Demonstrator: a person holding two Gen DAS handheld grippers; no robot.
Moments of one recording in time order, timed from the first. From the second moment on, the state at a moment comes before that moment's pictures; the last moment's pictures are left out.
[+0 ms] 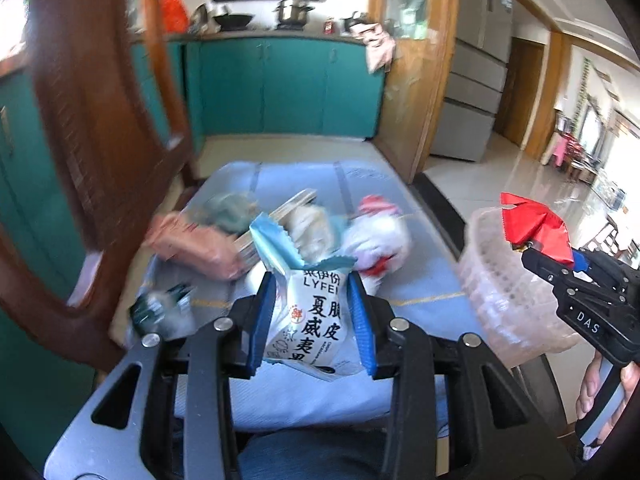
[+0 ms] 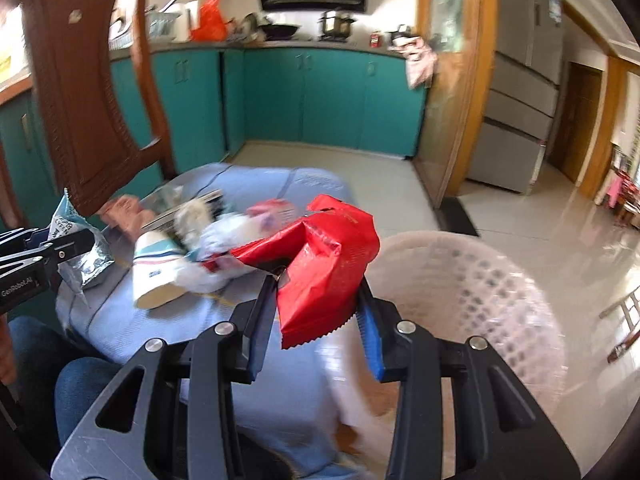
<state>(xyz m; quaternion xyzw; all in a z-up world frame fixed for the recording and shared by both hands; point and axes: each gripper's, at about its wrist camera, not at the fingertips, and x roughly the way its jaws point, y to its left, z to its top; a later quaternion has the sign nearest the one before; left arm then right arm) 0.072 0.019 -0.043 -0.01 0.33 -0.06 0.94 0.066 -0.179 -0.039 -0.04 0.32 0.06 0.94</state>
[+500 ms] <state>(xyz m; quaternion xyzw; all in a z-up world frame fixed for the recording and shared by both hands) 0.124 -0.162 -0.039 0.03 0.34 -0.28 0.90 0.014 -0.323 -0.034 0.02 0.31 -0.09 0.95</state>
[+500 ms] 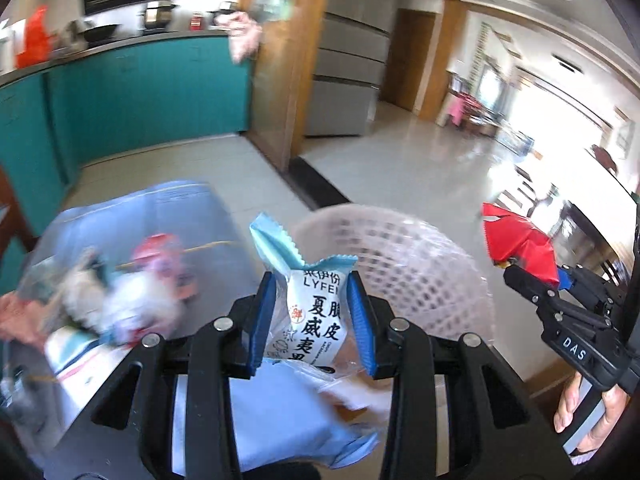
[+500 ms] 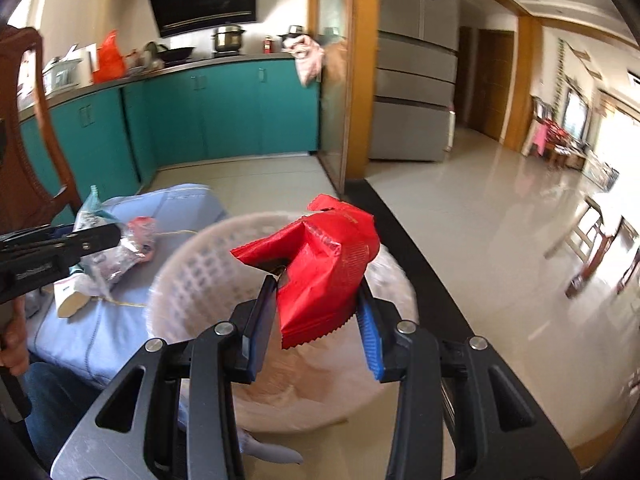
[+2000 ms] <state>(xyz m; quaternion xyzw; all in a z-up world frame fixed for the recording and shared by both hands) -0.005 0.067 -0.044 0.04 0.31 0.01 0.95 0.108 -0.051 -0.069 -0.03 0.36 0.27 0.89</state>
